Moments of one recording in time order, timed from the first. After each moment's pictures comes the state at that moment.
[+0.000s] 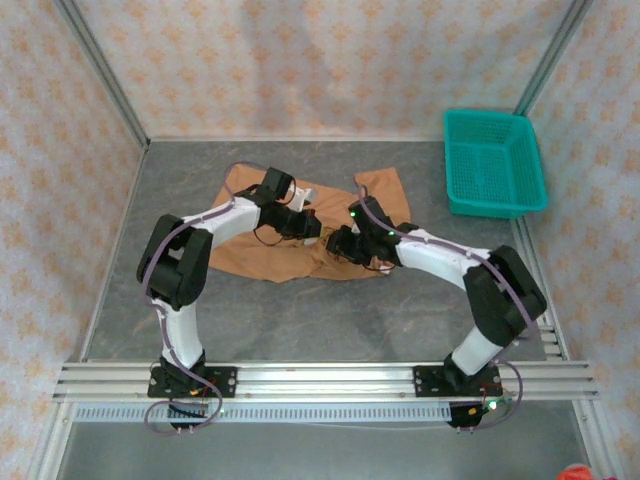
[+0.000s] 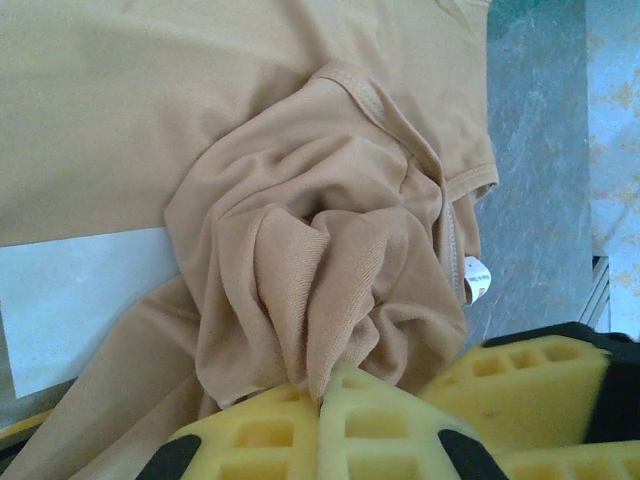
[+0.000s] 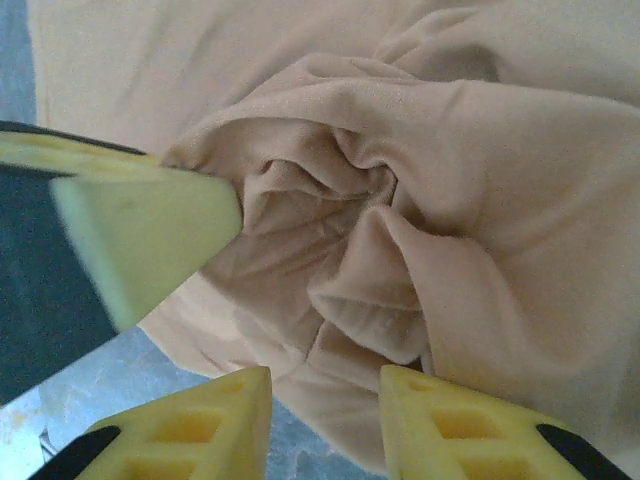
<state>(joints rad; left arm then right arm) -0.37 1.92 1.29 -0.41 0.68 -0.40 0.63 1.64 0.99 -0.25 -0.28 0.94</state>
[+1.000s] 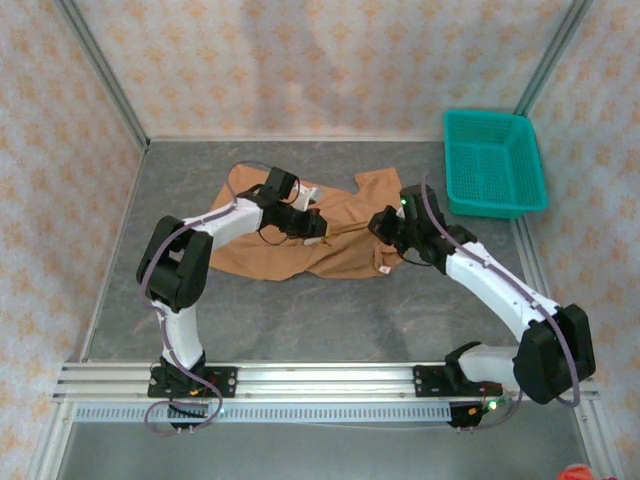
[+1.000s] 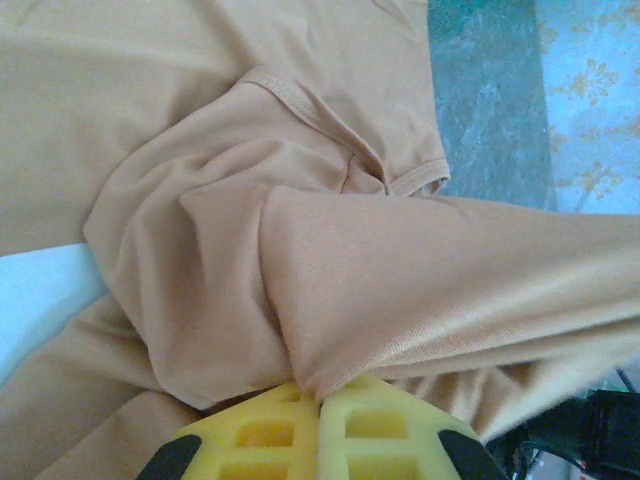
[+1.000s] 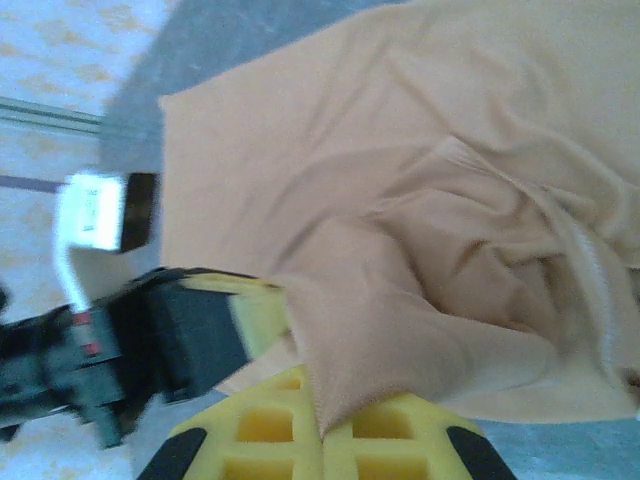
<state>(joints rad) -0.40 1.90 1.29 -0.38 0.71 -0.41 0.43 1.27 0.90 -0.36 -0.23 0.96</state>
